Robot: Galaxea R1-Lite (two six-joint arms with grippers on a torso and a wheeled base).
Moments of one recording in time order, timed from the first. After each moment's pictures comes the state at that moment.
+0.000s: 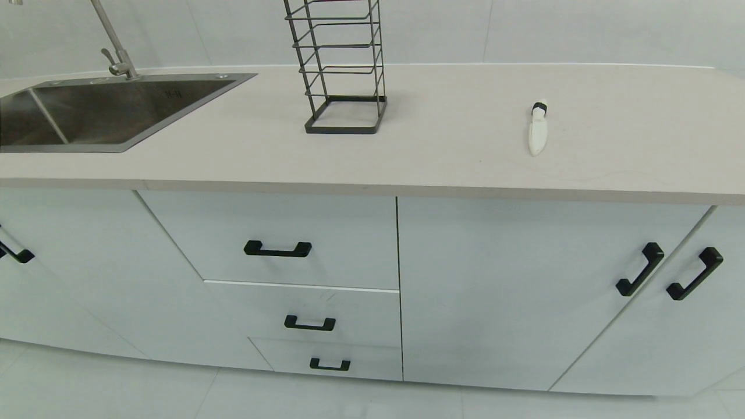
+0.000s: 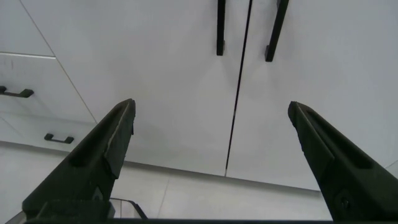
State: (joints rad) left arm 0.00 0.00 0.00 -0.06 0.02 -0.12; right arm -0.01 0.00 0.00 -0.05 0.10 0.00
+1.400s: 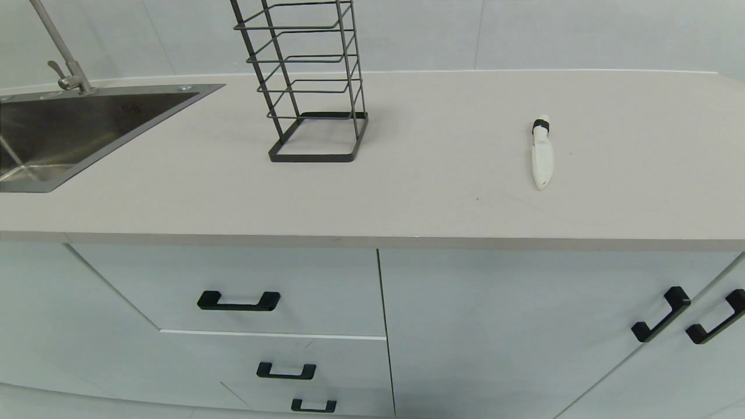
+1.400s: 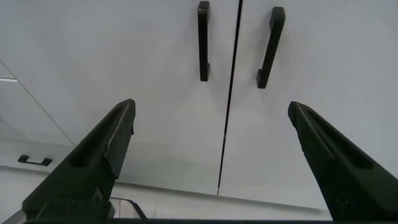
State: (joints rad) left arm 0.00 0.00 0.00 -0.05 0.04 -0.08; right arm -0.01 0.00 0.00 -0.05 0.10 -0.01
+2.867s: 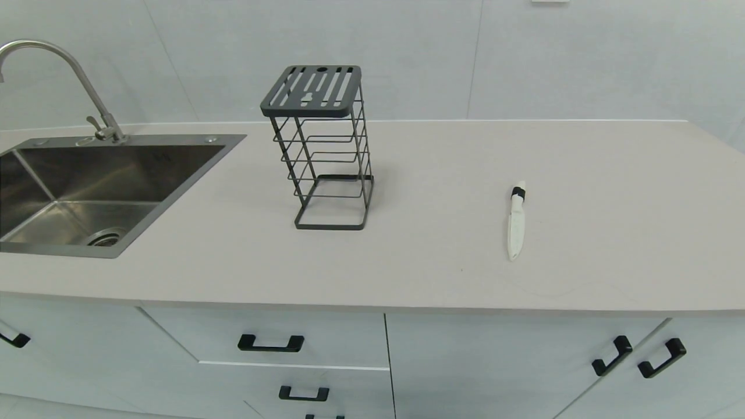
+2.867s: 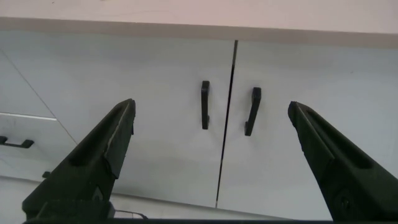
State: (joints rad) left arm 0.00 0.00 0.00 0.00 -0.04 0.05; right arm -0.01 0.00 0.00 -0.05 0.10 -0.01
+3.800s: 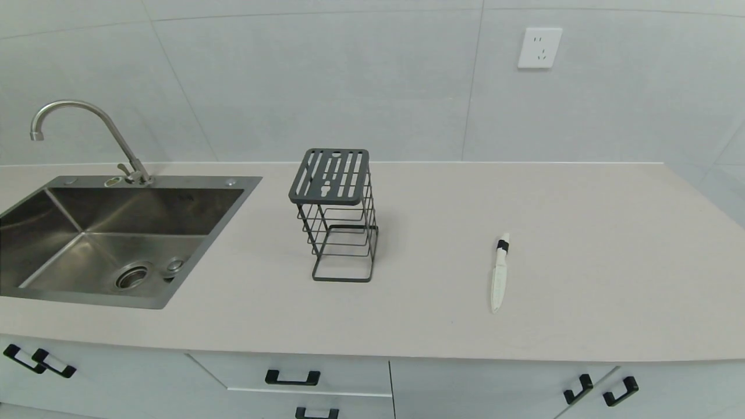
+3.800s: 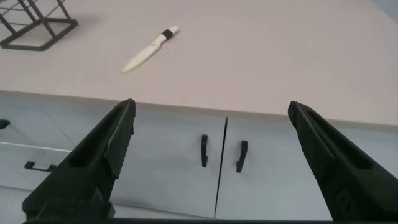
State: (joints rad) left arm 0.00 0.00 0.00 0.00 -0.03 0.05; right arm -0.01 0.00 0.00 -0.05 0.10 -0.01
